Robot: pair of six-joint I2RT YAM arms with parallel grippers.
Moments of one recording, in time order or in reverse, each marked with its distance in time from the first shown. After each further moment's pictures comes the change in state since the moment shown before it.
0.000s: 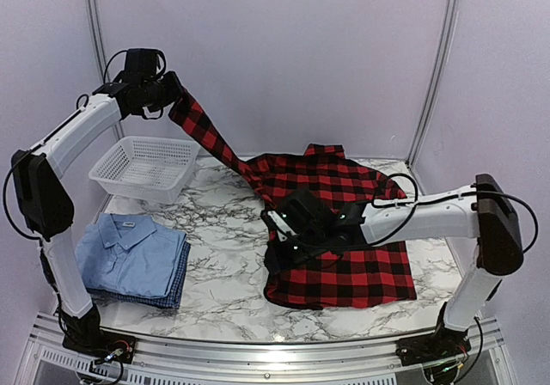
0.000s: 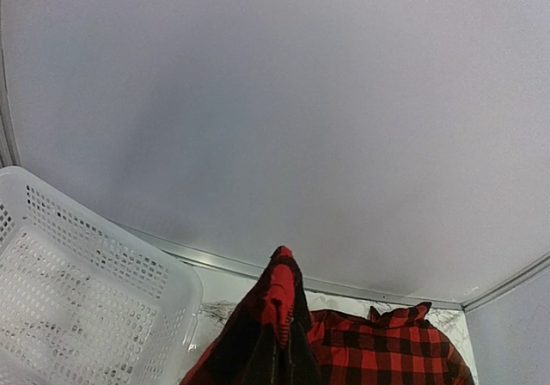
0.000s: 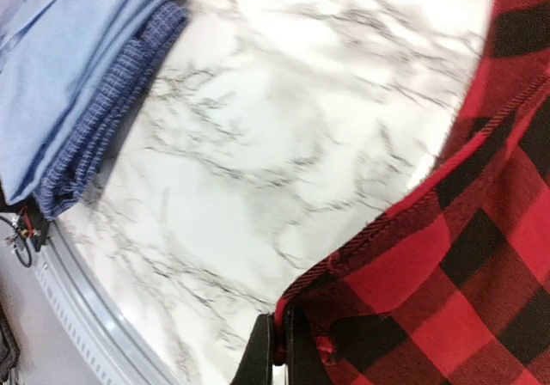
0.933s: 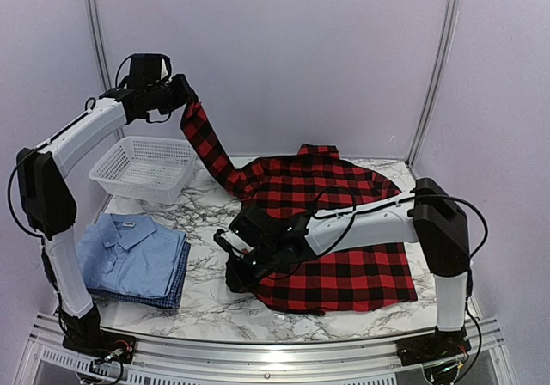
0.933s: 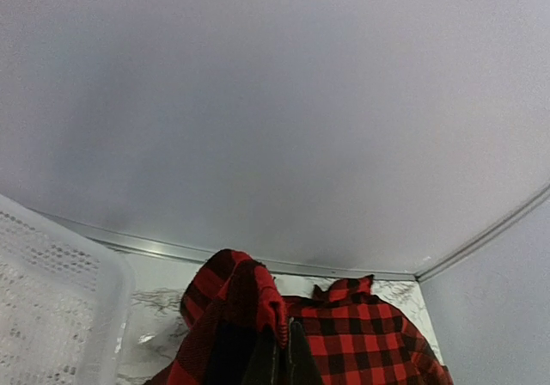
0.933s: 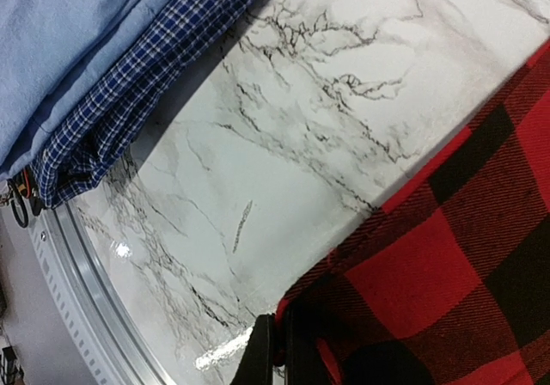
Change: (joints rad) left arm -0.013 0.021 -0.037 0.087 0.162 -0.023; right arm 0.097 0.338 0.320 -0.018 -0.154 -0.118
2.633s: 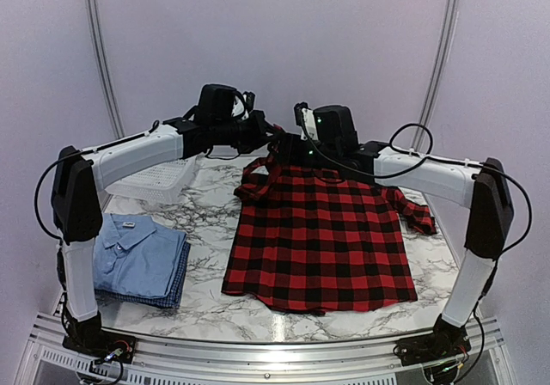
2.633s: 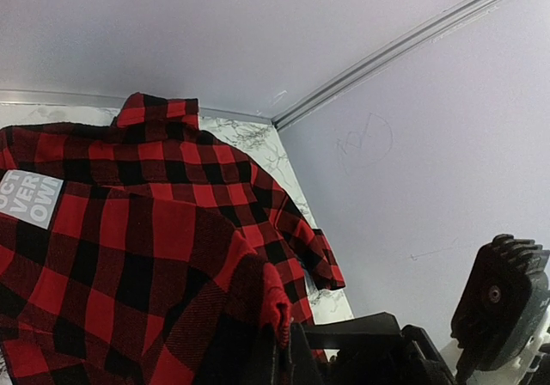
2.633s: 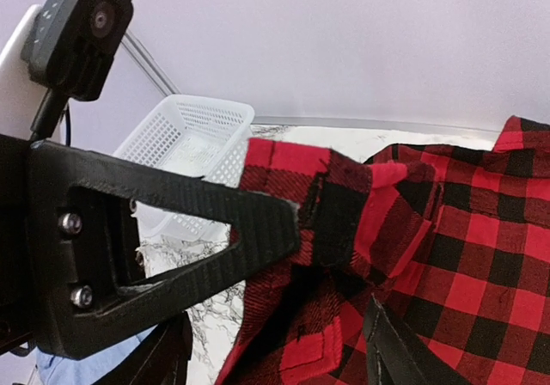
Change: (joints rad) left arm -0.354 0.126 -0.090 0.196 0.270 -0.227; right arm -0.428 -0.253 0.044 0.299 0.237 0.009
